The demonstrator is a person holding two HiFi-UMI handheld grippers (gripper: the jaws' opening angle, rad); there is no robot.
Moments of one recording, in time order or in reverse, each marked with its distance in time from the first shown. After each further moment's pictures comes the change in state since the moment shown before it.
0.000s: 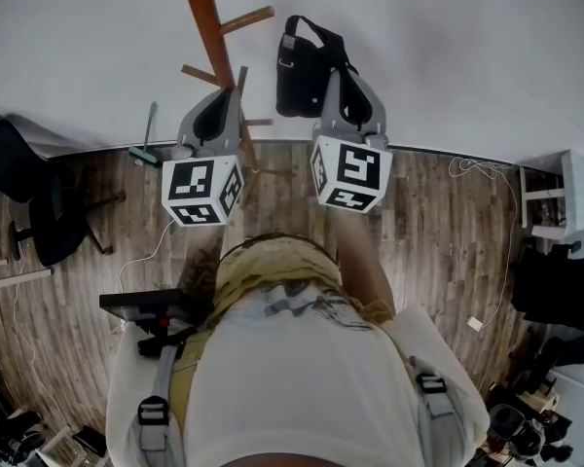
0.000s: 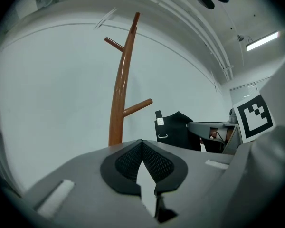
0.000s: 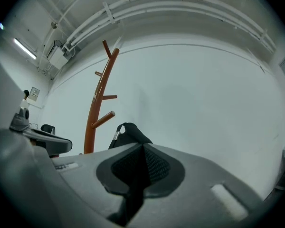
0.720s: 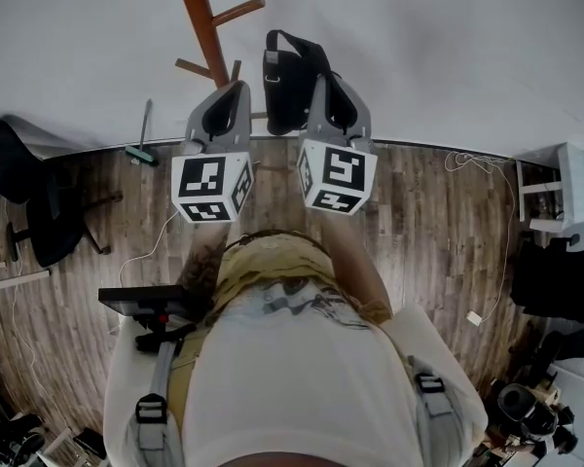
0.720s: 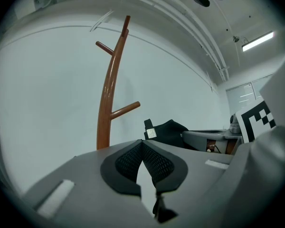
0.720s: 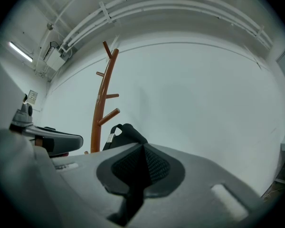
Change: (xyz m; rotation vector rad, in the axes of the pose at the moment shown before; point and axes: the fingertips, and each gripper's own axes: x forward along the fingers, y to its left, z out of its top) left arm -0.001 -0.021 0.002 0.013 -0.021 -0.032; right arm -0.014 0.018 -0.018 0.034 0.032 -0.008
